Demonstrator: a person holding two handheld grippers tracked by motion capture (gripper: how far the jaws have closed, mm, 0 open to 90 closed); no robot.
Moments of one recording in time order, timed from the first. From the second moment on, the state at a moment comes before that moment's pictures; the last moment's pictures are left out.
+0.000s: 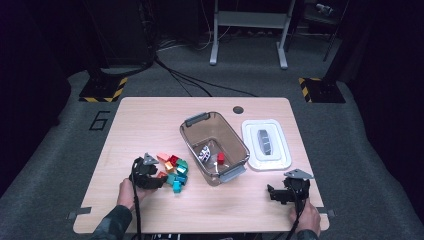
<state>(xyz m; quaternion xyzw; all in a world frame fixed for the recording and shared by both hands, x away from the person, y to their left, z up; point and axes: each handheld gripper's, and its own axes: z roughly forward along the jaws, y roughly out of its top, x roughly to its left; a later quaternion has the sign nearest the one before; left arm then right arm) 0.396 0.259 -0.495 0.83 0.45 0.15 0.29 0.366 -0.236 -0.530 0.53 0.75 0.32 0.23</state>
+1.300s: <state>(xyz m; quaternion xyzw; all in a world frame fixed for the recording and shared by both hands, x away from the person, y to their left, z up) 0.396 0.276 -0.471 0.82 0.46 0.15 0.30 0.367 -0.237 -0.530 0.52 0.76 0.32 0.22</state>
